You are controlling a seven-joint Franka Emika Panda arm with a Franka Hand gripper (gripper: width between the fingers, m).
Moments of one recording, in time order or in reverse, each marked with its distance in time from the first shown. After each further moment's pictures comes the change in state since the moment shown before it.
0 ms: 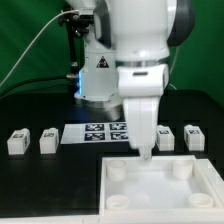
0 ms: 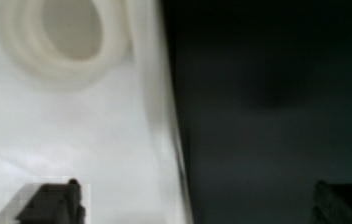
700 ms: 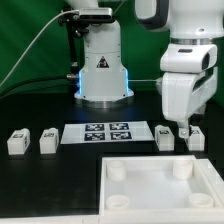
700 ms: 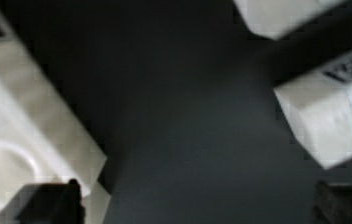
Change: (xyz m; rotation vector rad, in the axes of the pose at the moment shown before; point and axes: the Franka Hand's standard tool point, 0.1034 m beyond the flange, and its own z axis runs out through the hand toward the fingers) arm 0.071 -0.043 -0.008 0.013 -0.020 0.417
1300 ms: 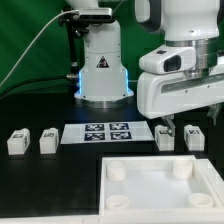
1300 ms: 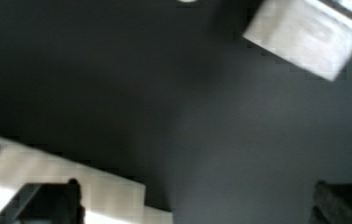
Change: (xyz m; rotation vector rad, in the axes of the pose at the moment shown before) arm 0.000 0.005 0.000 0.040 0.038 0.626
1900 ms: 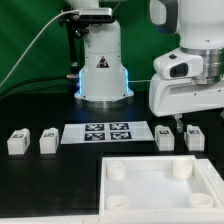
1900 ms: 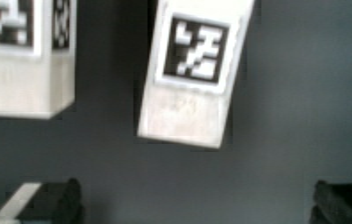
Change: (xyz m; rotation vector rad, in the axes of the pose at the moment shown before) arm -0.031 -0.042 0.012 0.036 -0.290 0.244
